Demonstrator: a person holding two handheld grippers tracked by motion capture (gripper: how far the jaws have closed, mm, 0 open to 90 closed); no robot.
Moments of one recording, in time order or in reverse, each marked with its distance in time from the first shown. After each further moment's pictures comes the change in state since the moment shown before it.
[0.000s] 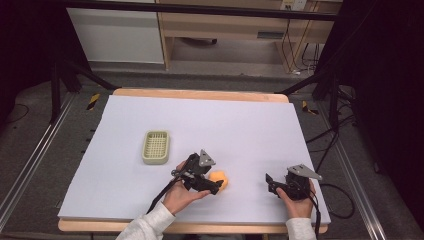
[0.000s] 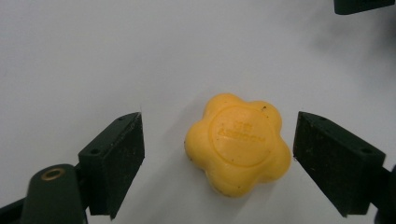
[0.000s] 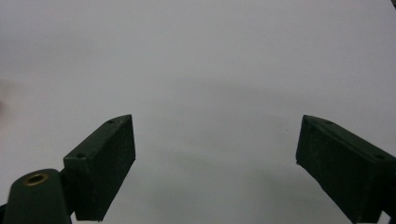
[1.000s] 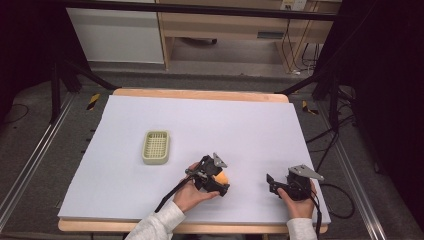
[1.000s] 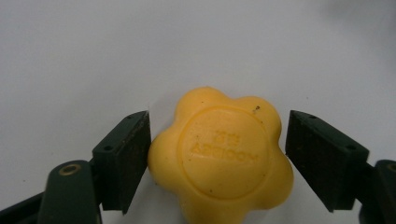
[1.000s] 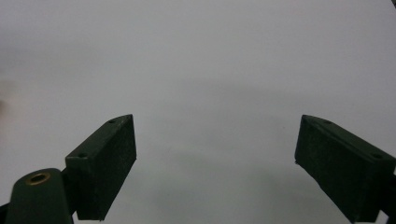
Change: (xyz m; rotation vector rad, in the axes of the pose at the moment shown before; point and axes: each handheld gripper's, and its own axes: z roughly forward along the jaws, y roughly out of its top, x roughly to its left) left arm -0.010 0.006 0.035 0.129 -0.025 0.033; right arm -0.003 -0.001 -0.002 -0.001 0.010 0.007
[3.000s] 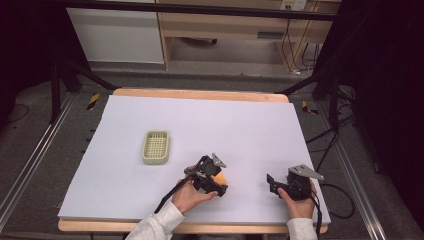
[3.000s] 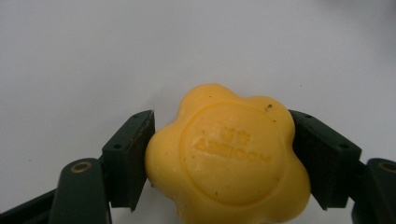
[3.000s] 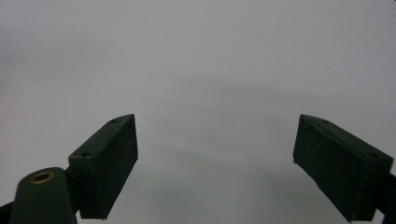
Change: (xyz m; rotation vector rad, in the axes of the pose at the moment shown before) left arm 0.001 0.000 -0.012 0.039 -0.015 -0.017; right arm -0.001 0.000 0.001 0.006 -0.001 -0.001
